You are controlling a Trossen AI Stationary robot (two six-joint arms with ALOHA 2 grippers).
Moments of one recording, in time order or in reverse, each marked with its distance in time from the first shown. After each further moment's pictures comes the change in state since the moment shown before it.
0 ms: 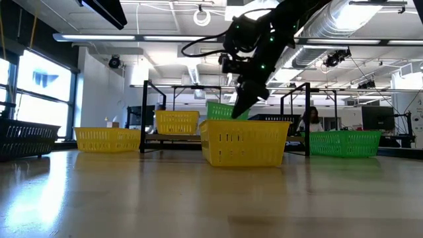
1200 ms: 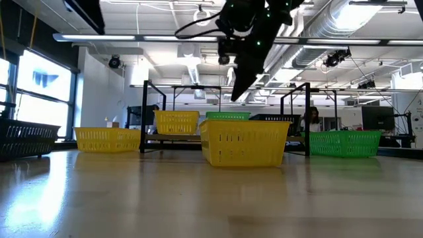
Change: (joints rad) left arm -0.027 0.000 -0.002 -0.079 0.240 -0.050; right arm 0.061 0.000 0.195 -0.273 -0.011 0.213
